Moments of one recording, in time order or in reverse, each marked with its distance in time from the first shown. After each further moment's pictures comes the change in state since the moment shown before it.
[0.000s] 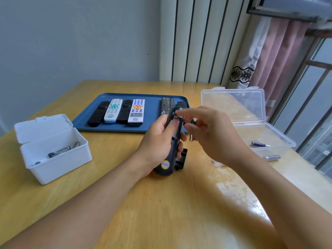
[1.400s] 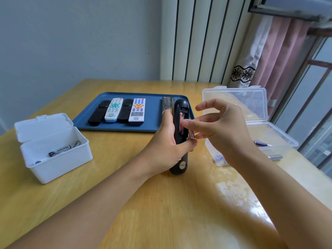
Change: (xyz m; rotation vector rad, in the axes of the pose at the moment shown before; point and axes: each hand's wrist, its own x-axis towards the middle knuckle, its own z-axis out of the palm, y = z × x) left_hand -0.002 -0.002 0.005 0.144 -0.123 0.154; right_hand 0.000 -0.016 -0.006 0.580 0.157 0.400
